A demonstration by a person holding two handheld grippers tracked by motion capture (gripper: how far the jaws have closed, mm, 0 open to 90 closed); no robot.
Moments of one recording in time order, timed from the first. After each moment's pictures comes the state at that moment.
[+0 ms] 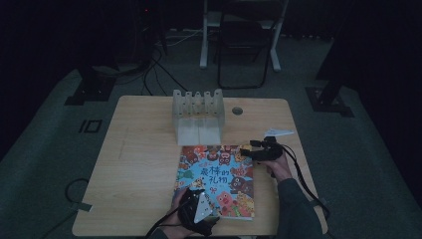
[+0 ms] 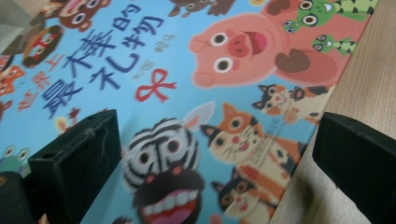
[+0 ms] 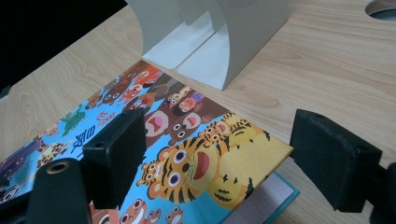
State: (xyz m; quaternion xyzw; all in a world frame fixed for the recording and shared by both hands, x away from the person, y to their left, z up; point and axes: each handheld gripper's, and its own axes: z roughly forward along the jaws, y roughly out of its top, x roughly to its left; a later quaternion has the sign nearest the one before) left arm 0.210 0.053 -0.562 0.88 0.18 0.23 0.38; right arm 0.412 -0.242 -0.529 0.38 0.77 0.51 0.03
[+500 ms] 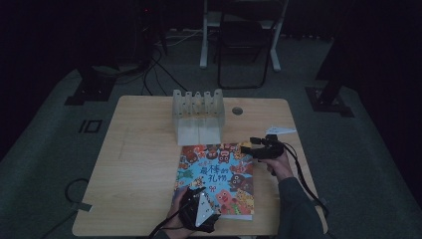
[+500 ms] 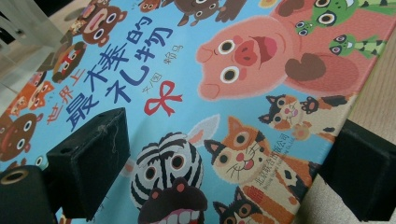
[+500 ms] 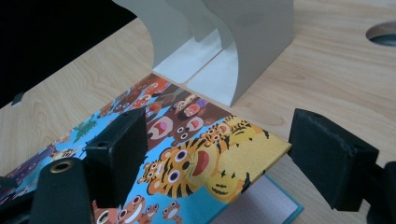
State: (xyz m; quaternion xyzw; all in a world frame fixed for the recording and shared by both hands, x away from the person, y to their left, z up) left arm 0.204 0.053 -0.556 0.85 0.20 0.27 0.40; right arm 0.409 -0.242 -0.513 0.36 0.77 0.53 0.04
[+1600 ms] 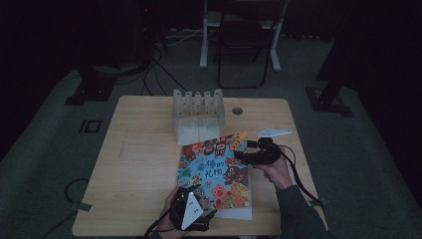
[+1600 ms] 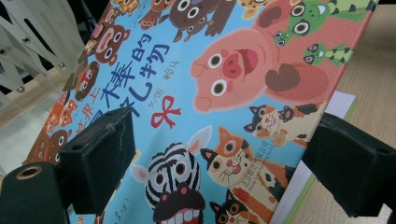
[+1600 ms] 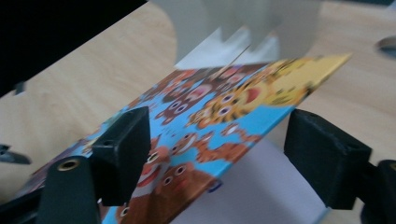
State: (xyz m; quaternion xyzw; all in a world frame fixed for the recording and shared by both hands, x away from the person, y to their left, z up) left arm 0.192 0.074 -0.527 0.82 0.21 0.28 0.46; right arm 0.362 -0.204 -0.465 0.37 0.79 0.48 0.06
